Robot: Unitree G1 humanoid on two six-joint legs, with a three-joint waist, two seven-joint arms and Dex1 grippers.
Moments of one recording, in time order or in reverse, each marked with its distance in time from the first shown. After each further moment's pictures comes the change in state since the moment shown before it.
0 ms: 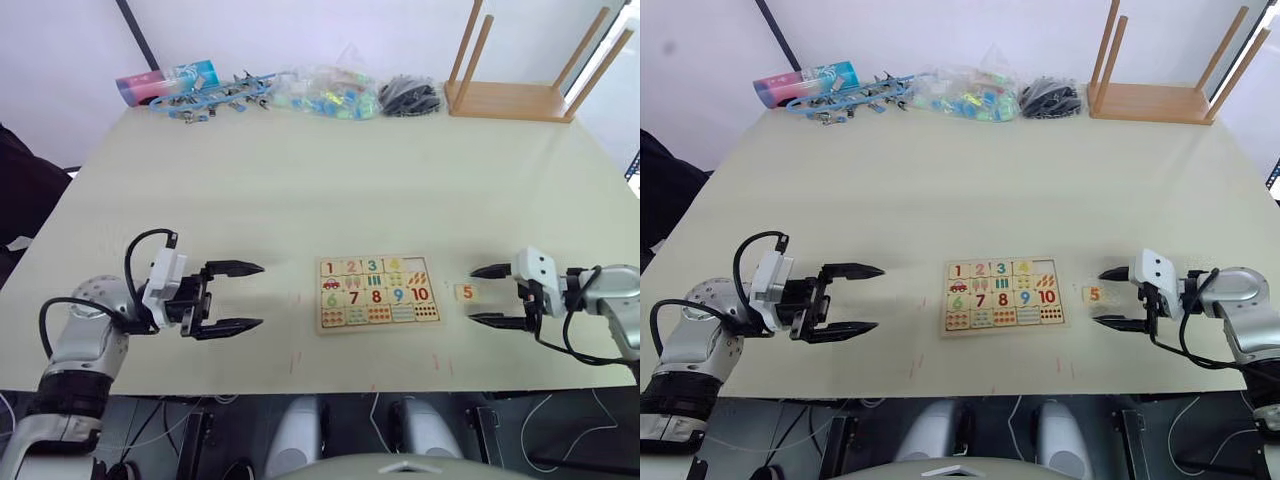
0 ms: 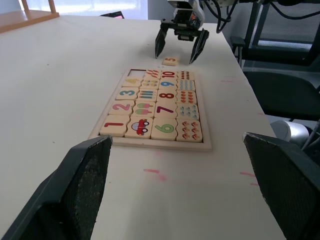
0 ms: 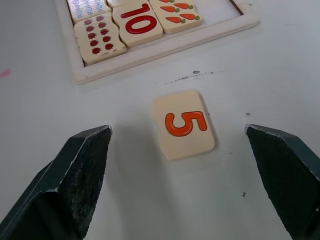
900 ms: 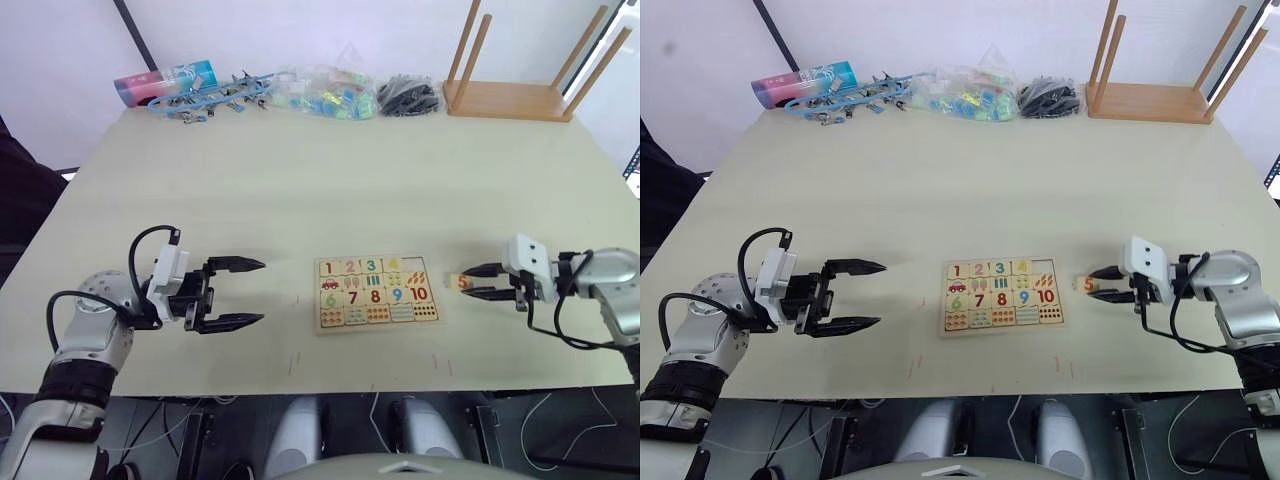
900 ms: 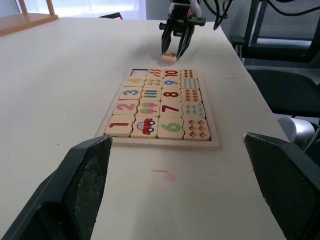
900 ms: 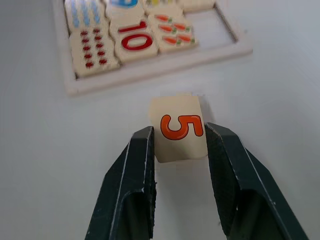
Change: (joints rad) left arm -0.071 0.018 -0.079 0.092 -0.034 -0.085 0.000; right arm -0.082 -0.002 0.017 -0.086 -0.038 0.050 -0.018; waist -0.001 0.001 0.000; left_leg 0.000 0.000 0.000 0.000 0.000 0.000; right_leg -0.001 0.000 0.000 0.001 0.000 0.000
